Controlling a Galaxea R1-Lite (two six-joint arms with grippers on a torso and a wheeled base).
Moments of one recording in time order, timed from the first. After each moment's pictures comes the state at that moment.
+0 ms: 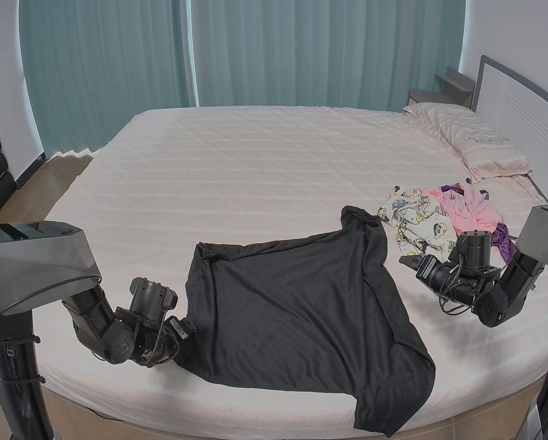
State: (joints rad) left arm -0.32 2.22 -0.64 -0.60 0.16 -0.99; right arm 0.14 2.19 -0.68 -1.02 0.07 0.71
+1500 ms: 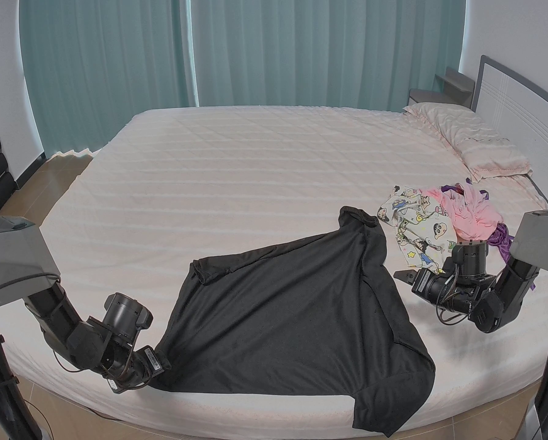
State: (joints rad) left arm -0.28 2.03 -0.48 -0.30 0.13 -0.91; right arm 0.14 2.24 -0.66 -1.02 0.11 0.63
